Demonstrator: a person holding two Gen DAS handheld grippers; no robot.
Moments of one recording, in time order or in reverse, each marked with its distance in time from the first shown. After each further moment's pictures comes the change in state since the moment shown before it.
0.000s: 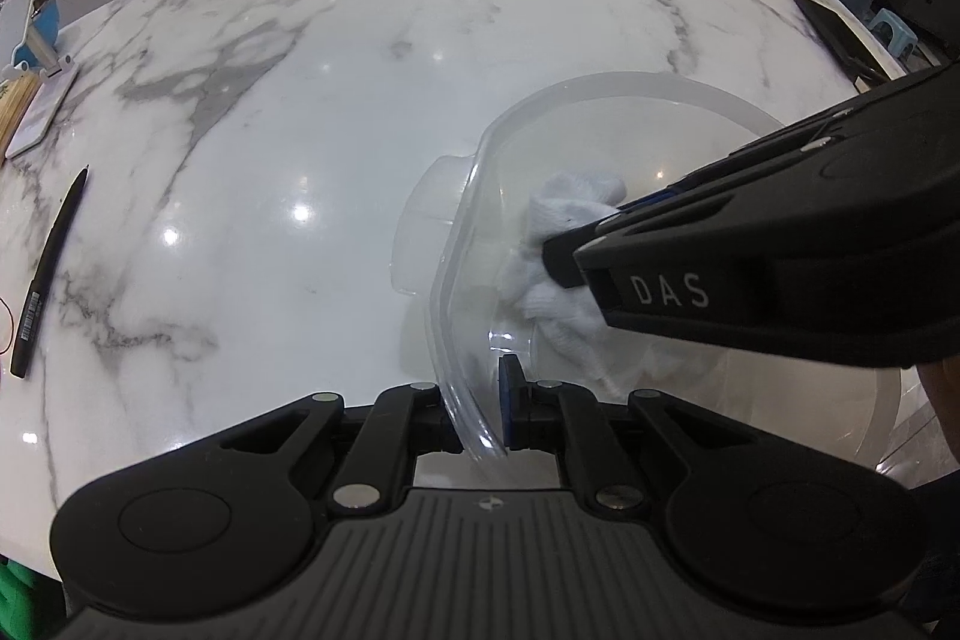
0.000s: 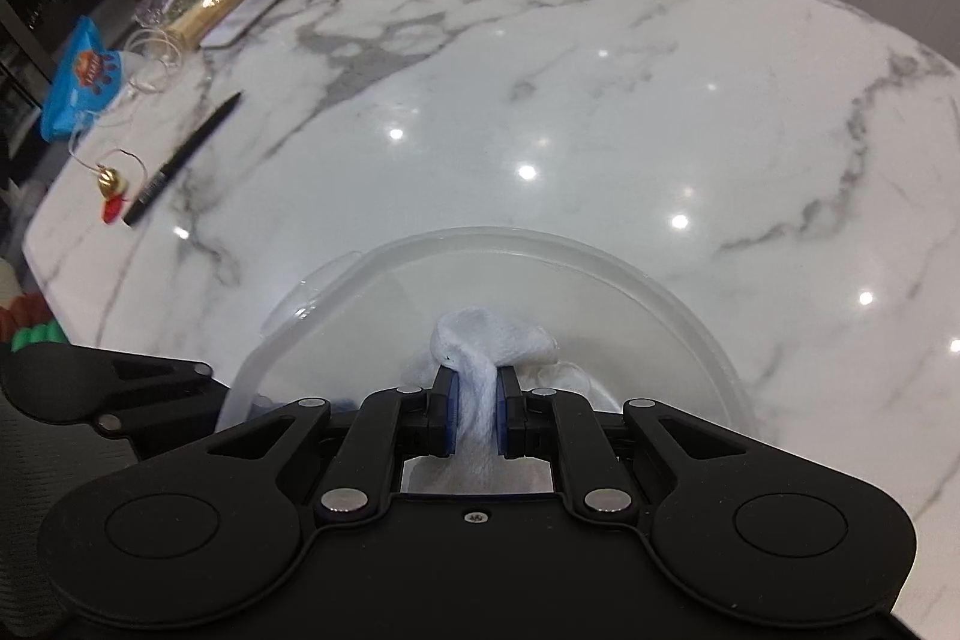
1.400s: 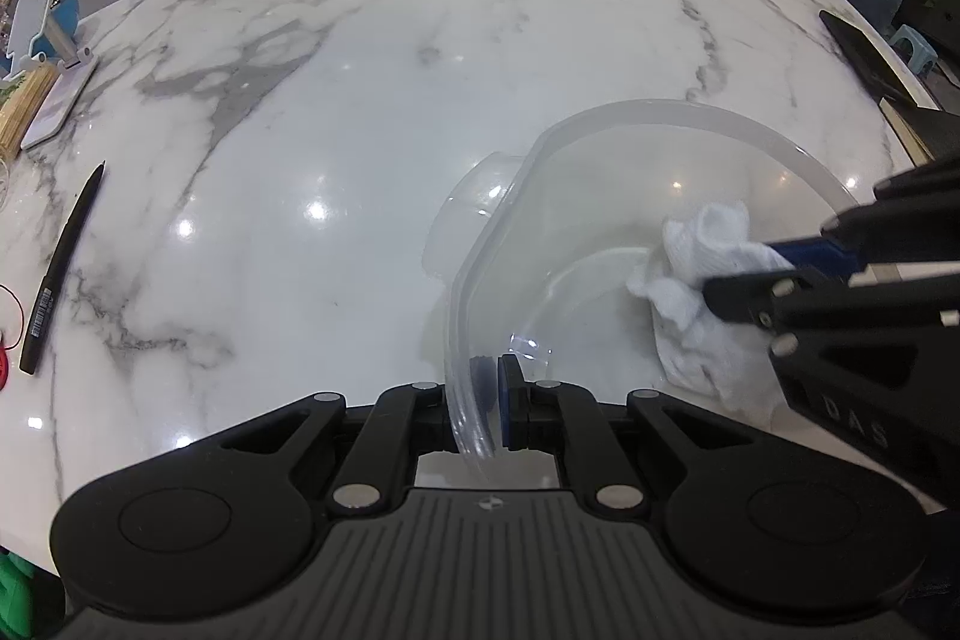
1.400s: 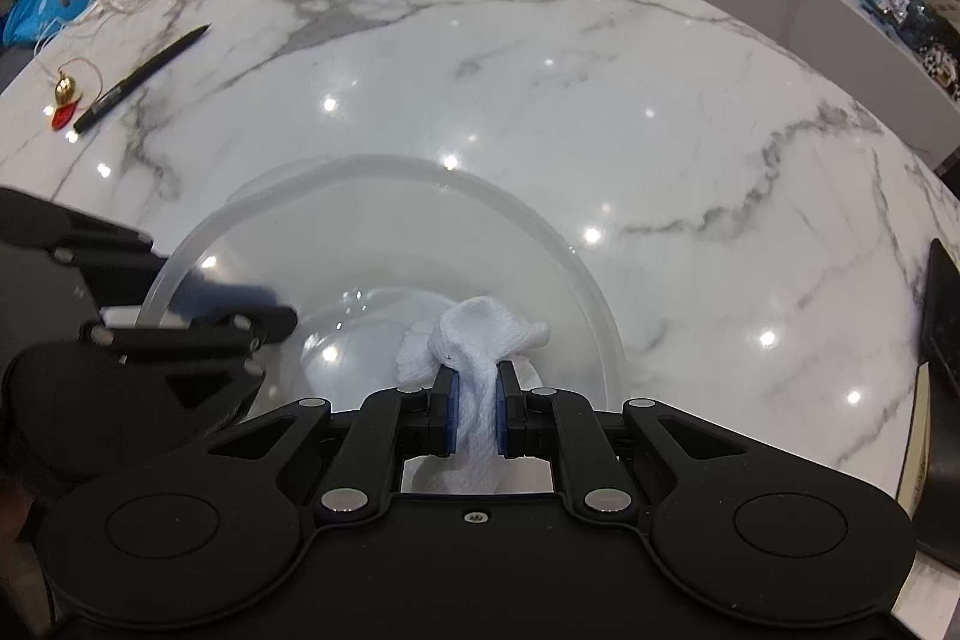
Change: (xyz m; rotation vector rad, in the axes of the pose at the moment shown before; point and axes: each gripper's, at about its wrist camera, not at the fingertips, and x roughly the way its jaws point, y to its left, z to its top) left arm 0.001 0.005 0.006 -0.038 -0.007 0.032; right arm -0.023 0.004 -0.027 -0.172 0.025 -0.226
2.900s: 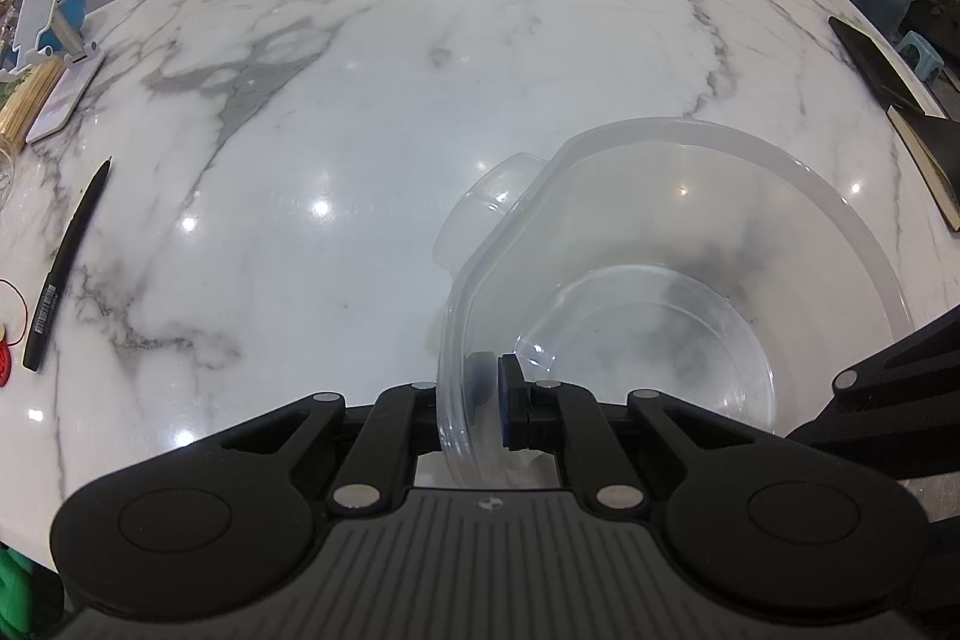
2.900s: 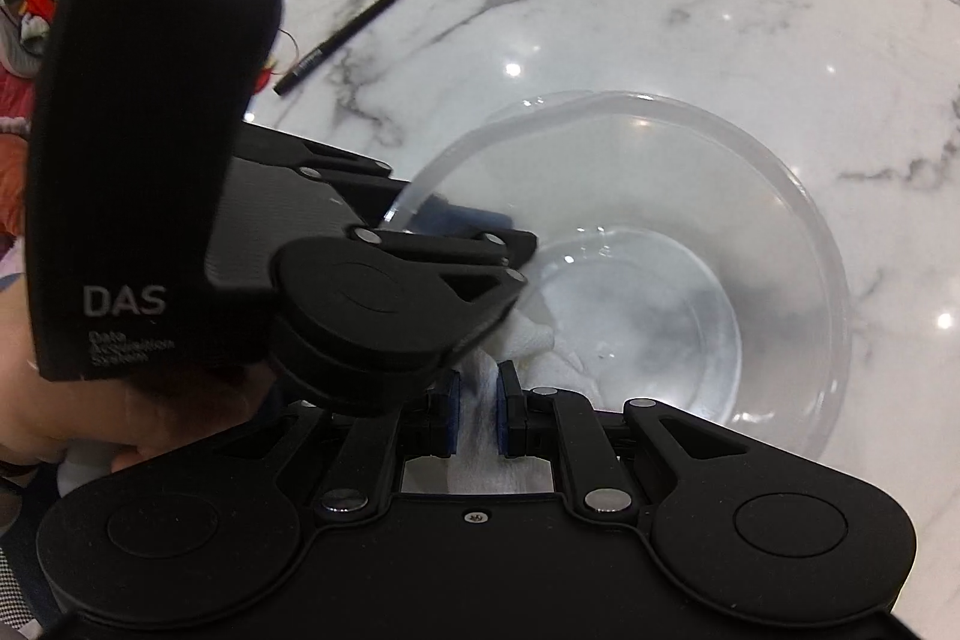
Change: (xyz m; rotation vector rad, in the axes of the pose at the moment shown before) left arm 0.002 0.003 0.002 -0.013 0.002 0.005; right arm -0.007 0.024 -0.008 -0.006 0.063 0.417
